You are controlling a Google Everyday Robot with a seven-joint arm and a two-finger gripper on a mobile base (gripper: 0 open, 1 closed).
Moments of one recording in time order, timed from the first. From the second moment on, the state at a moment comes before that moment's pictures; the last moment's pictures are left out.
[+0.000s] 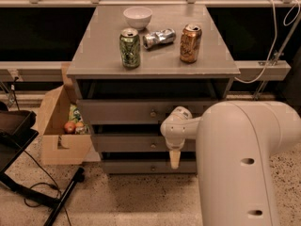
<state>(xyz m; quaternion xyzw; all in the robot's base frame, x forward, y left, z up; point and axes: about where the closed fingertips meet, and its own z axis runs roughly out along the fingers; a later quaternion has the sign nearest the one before) 0.666 -0.112 0.407 -0.69 0.72 -0.10 0.07</state>
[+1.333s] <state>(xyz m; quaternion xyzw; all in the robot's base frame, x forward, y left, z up) 0.655 -0.122 0.399 -0.66 0.75 -0.09 0.00</state>
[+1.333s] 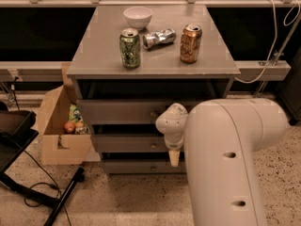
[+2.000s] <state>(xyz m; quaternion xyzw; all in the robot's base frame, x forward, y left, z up) 0.593 -0.147 0.446 -0.60 0.79 -0.08 -0.07</state>
